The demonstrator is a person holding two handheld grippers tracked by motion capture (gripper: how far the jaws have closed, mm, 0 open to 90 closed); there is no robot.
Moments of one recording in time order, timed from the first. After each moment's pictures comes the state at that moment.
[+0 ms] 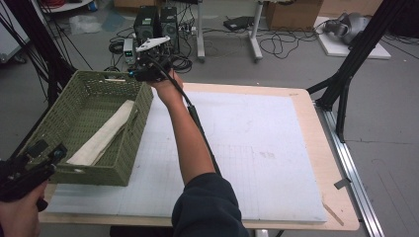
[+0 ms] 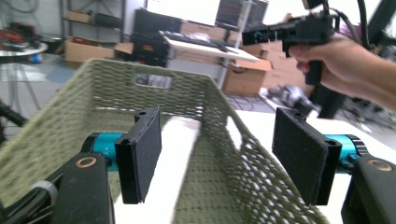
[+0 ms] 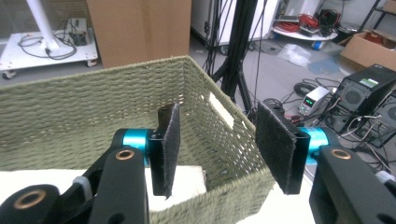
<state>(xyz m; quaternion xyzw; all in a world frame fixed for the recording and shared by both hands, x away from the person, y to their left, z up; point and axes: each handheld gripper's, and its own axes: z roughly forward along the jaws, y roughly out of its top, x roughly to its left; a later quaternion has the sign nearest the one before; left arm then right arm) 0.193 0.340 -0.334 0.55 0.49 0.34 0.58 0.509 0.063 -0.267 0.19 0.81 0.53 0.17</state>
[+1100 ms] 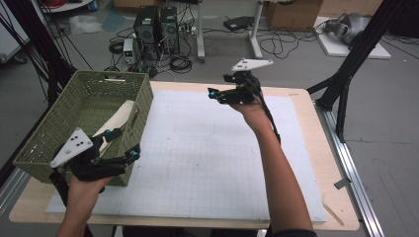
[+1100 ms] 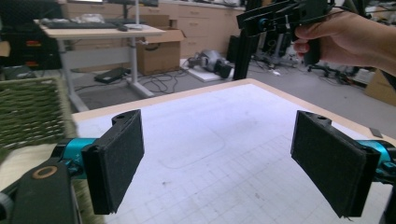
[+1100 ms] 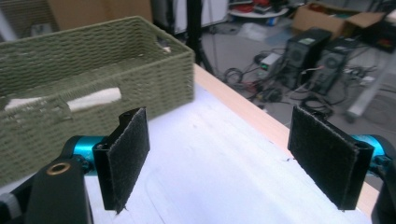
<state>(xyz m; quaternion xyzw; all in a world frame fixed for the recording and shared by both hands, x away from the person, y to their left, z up) 0.243 0.214 -0.328 0.67 0.35 0.25 0.61 0.433 -0.169 -0.272 0.28 0.79 0.52 0.19</state>
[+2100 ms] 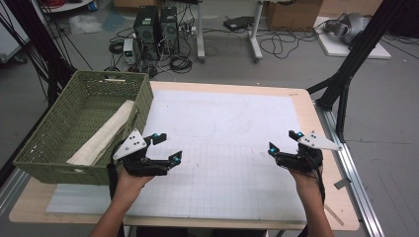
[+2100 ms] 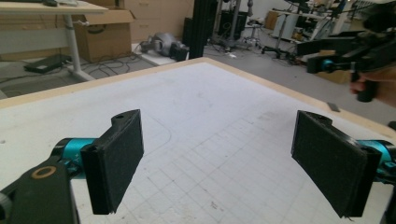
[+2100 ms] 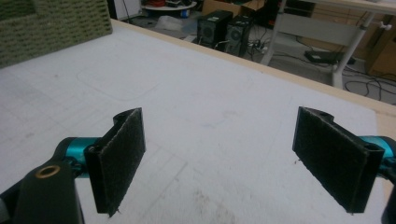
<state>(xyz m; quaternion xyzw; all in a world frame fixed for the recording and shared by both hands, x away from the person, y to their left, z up) 0.280 0.140 -0.382 0.71 0.30 0.18 0.61 0.290 -0.315 -0.377 0.40 0.72 0.47 0.31</state>
